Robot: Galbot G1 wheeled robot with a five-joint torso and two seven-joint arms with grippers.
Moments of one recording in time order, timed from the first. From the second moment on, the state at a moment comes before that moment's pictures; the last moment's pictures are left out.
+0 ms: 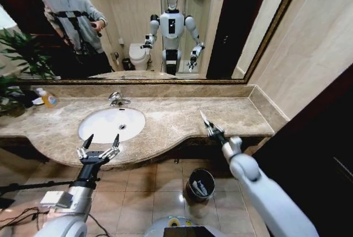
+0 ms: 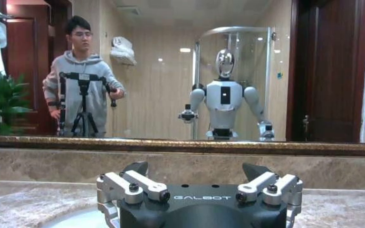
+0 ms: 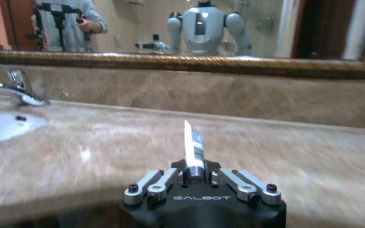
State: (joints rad) left arm 1.84 -1.36 -0.82 -2.47 -0.37 0.04 0.05; right arm -1.44 1.08 0.46 1.98 0.38 -0.07 0.03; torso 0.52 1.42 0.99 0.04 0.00
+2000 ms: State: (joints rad) left arm 1.84 -1.36 -0.82 -2.47 -0.37 0.04 0.05; right arm -1.56 1.34 0.62 1.71 0.29 0.02 0.02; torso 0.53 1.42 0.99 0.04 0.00
